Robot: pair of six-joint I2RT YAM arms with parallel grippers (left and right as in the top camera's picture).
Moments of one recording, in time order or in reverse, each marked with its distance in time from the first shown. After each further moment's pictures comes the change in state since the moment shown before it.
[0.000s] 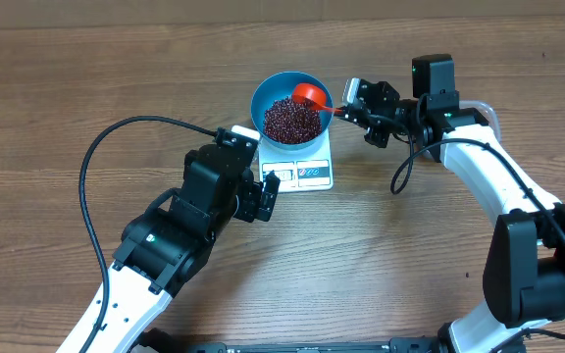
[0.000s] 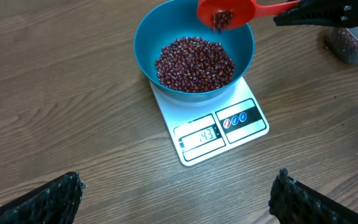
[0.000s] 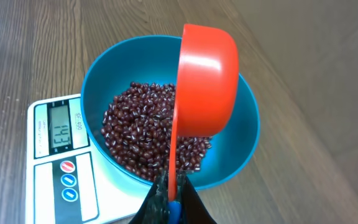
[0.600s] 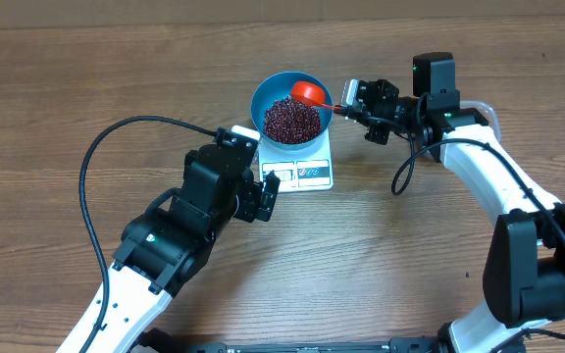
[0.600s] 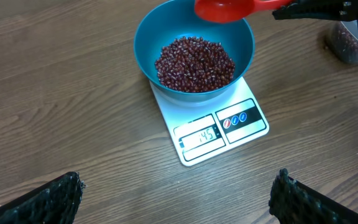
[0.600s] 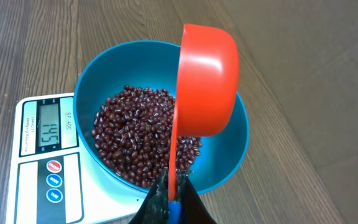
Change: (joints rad) left arm 0.000 0.000 0.000 0.000 0.000 0.000; right arm 0.000 0.000 0.000 0.032 -0.007 -0.047
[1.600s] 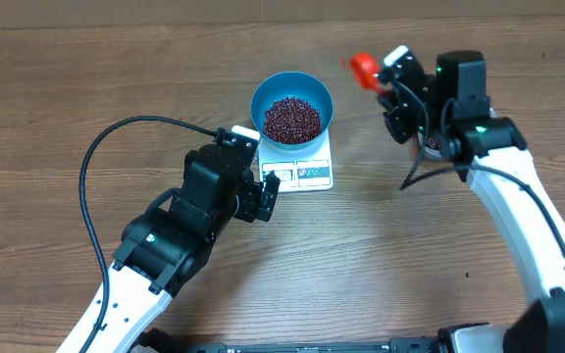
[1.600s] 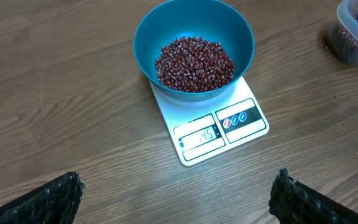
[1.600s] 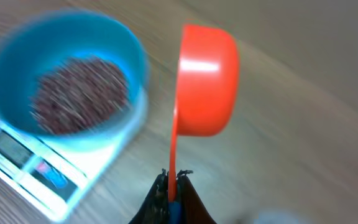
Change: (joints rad) left arm 0.000 0.000 0.000 0.000 0.000 0.000; right arm -0.001 -0.261 0.000 -0.232 0.520 0.630
